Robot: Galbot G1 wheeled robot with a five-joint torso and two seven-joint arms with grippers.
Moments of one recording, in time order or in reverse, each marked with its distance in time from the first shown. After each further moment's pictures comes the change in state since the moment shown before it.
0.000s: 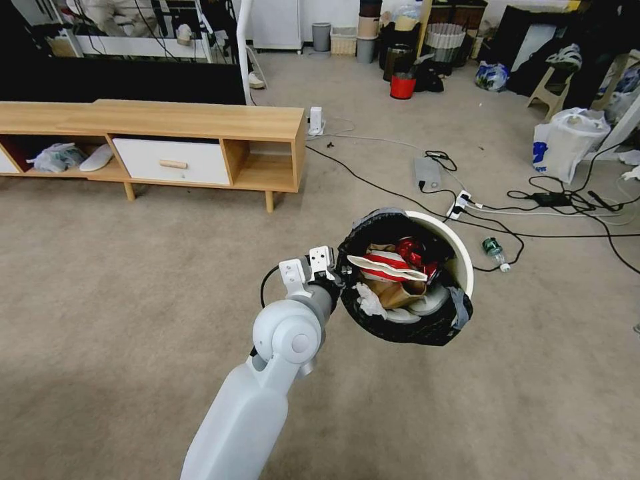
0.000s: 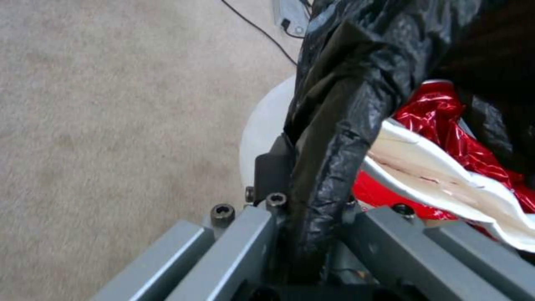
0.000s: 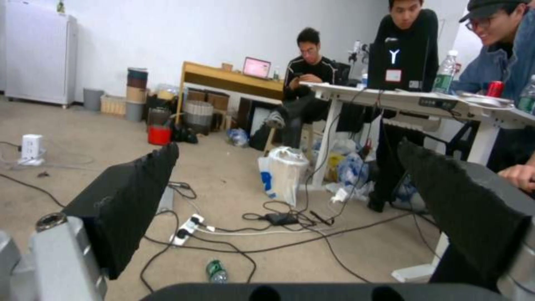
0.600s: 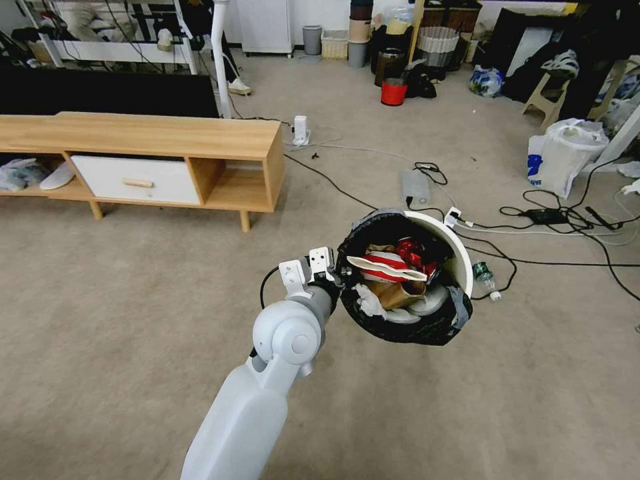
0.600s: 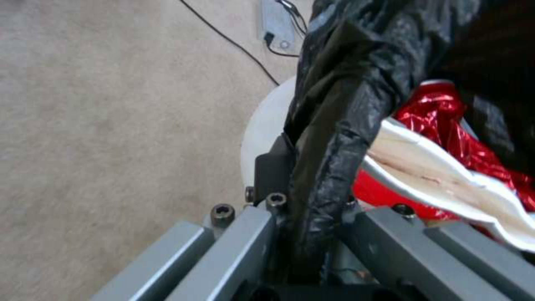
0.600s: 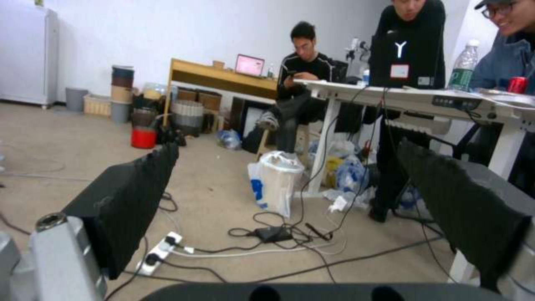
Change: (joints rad) left arm 0.004 -0.001 -0.002 0.000 0.005 -0.001 0.002; right arm 0.001 -0.003 0.002 -0.005 0.006 0.000 0.005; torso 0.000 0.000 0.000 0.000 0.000
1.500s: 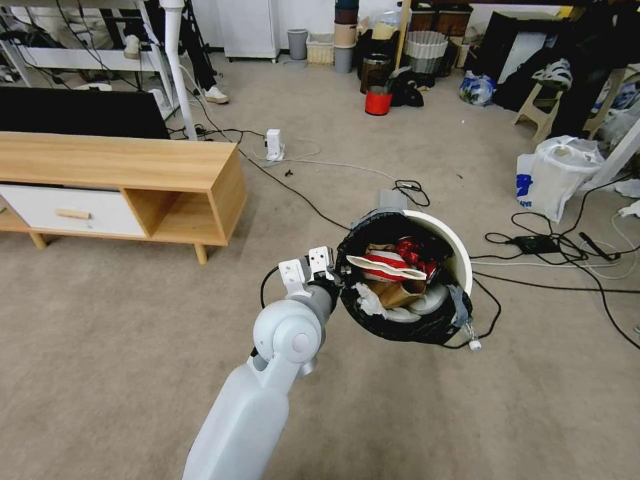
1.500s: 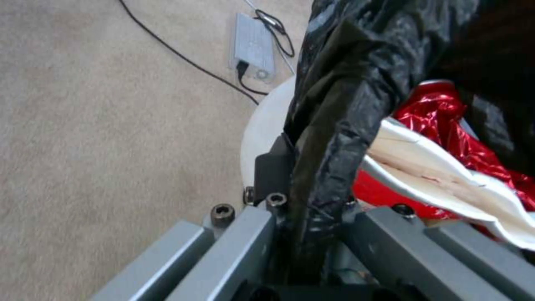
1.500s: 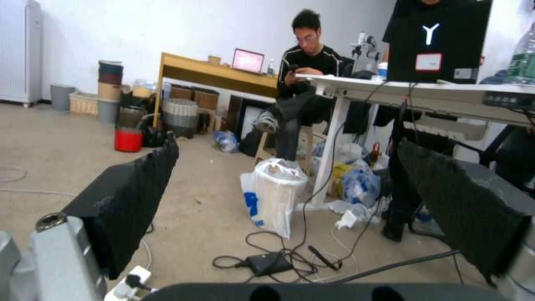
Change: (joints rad) left arm 0.003 -0.012 -0.010 0.006 0.004 -0.001 0.001; right arm 0.000 -0.014 -0.002 -0.012 0.003 0.003 -0.005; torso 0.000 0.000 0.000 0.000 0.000
